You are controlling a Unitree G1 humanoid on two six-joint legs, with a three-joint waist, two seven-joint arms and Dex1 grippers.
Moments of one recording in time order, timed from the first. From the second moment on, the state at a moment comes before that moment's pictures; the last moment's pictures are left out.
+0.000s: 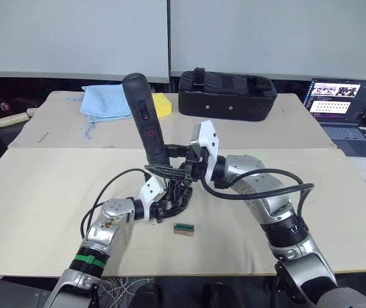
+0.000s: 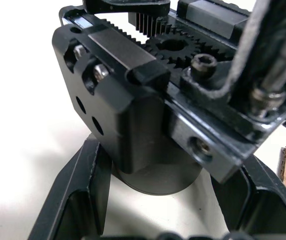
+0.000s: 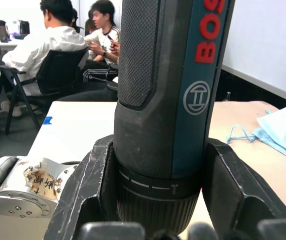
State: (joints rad) left arm -0.37 0.37 -0.18 0.21 -0.16 0.20 -0.95; right arm -0.69 -0.28 0.27 -0.11 0.44 0.40 0.83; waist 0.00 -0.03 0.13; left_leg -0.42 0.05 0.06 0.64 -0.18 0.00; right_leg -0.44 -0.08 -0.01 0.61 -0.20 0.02
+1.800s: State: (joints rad) left arm -0.33 0.37 -0.18 0.20 -0.16 0.17 -0.92; right arm -0.69 -0.30 0.35 -0.14 0.44 0.43 0.76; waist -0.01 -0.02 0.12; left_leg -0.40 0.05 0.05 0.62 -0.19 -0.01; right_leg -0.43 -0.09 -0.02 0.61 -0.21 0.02
